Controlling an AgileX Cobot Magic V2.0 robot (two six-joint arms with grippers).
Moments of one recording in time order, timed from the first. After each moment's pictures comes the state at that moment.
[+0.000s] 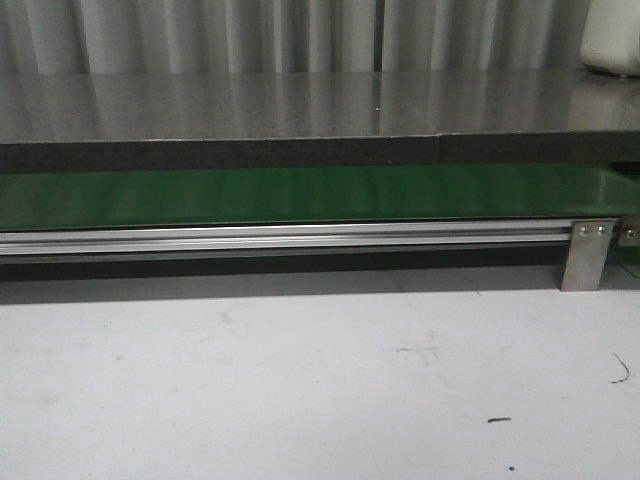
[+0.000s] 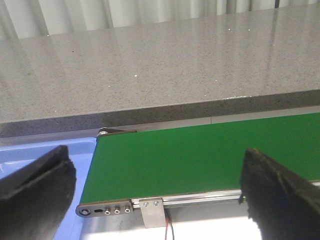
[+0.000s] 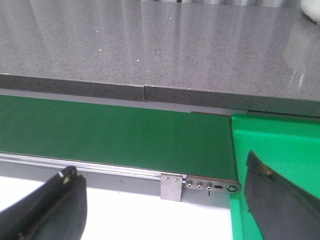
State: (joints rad) left arm -0.02 0.49 -0.50 0.14 0.30 -0.03; right arm 0.10 0.50 -0.56 0.15 0.37 -0.12
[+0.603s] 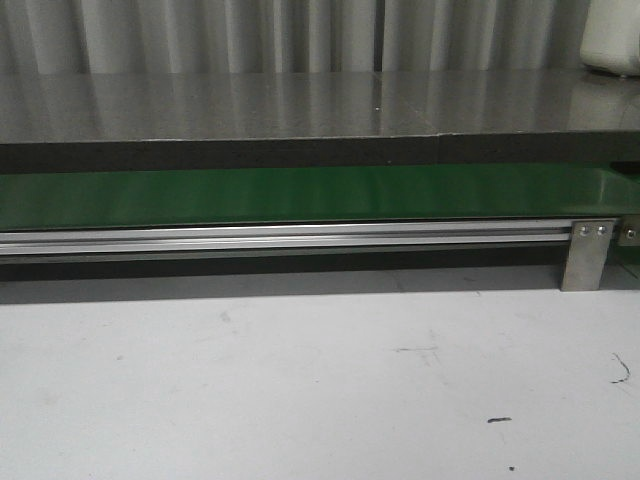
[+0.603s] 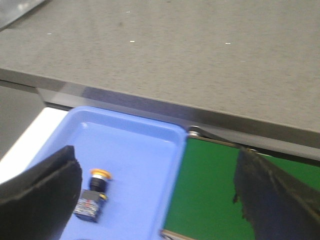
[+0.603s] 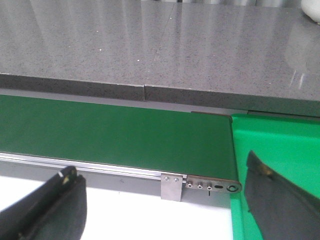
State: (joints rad) left arm 0.34 1.10 -0.99 0.11 0.41 -0.05; right arm 0.10 0.50 -0.56 0.15 0.37 -0.12
